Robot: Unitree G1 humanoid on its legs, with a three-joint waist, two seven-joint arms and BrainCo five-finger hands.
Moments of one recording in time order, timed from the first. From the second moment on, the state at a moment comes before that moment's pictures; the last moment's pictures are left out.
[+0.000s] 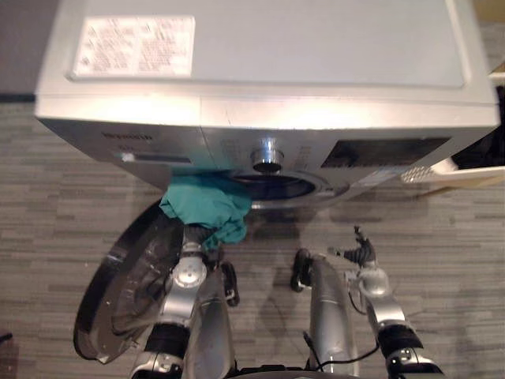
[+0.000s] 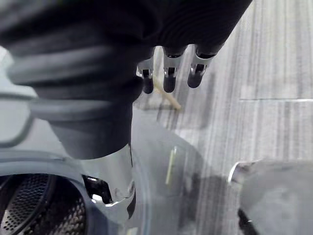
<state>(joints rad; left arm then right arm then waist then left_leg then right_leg) -0.23 0.08 -0.04 0.30 0.09 -0.10 0.29 -0.24 -0.15 -0.07 0.52 -0.09 -0.02 -0.23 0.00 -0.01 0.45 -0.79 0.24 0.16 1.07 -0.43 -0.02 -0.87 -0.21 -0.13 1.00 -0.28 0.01</state>
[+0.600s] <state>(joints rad) -0.84 0.17 -0.08 0.19 0.03 -0.09 0.49 -0.30 -0.08 -0.12 0.21 -0.08 -0.08 -0.30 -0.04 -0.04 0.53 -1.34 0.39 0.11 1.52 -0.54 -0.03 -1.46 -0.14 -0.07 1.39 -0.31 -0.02</state>
